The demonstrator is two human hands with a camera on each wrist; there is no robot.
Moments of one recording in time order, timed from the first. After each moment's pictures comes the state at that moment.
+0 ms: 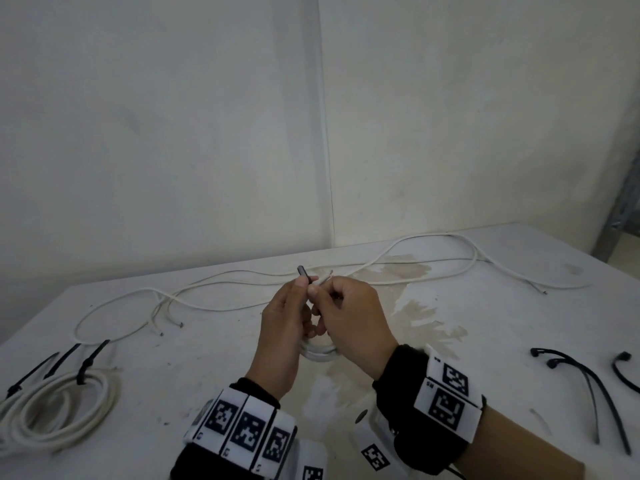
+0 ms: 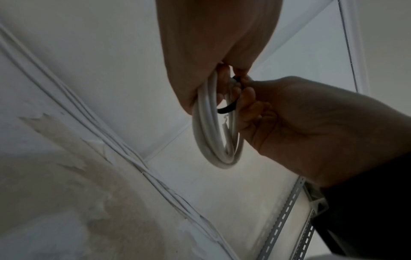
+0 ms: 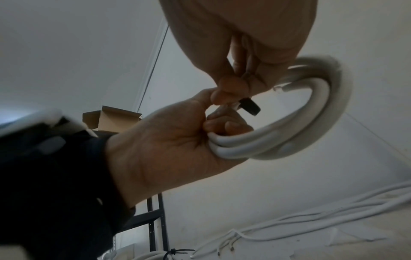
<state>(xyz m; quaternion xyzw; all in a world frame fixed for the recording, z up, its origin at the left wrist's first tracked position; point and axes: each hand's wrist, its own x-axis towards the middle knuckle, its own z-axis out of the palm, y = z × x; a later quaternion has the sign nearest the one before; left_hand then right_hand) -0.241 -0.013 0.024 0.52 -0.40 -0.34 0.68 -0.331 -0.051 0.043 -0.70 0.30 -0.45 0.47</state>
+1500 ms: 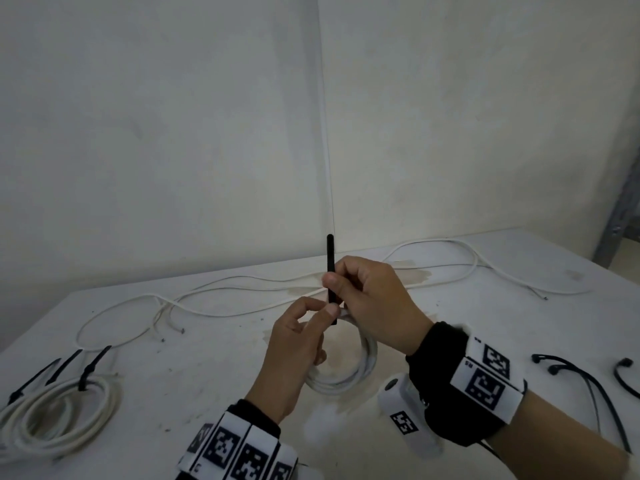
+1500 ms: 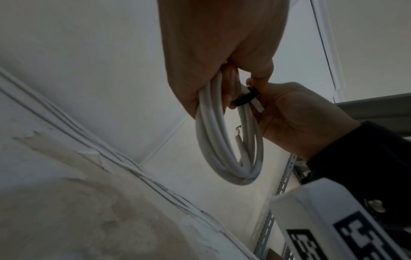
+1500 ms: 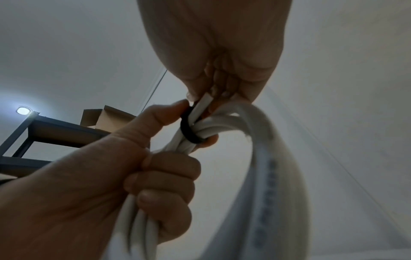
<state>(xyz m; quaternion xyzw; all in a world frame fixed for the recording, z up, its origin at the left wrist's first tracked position) -0.254 0.005 0.034 0.57 -0.42 -0.36 0.61 -0.353 -0.074 0.064 -0.78 0.24 -0.43 0.37</state>
